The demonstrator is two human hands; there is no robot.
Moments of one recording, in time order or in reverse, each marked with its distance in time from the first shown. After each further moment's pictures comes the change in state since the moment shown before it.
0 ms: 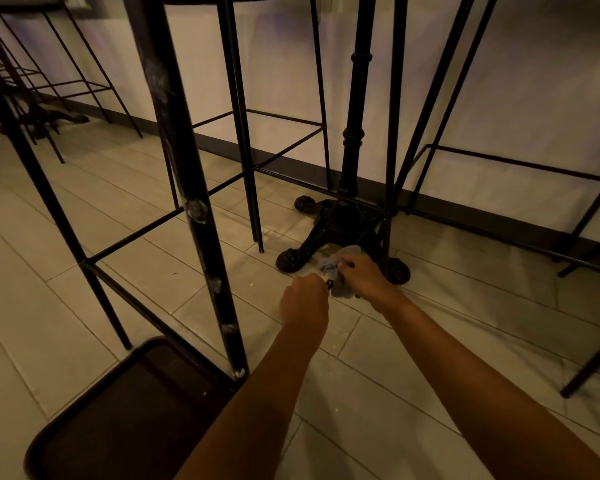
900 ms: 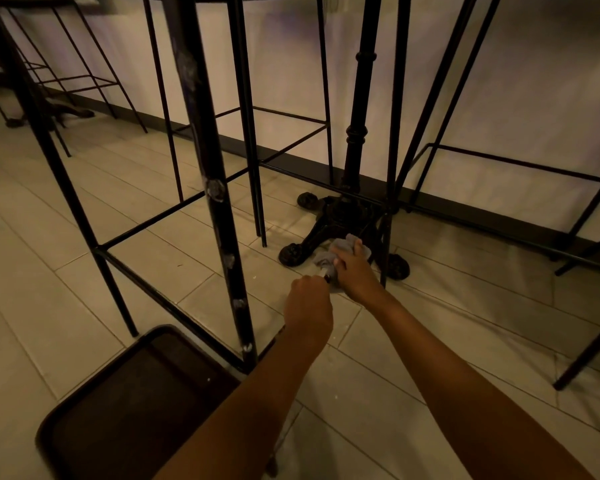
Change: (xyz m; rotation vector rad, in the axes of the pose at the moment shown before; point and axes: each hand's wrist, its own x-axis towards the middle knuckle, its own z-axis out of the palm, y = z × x) left_hand -0.031 -0.001 -0.005 0.072 -0.033 0.056; right_hand -0.015 0.009 0.021 -0.018 -0.016 -0.122
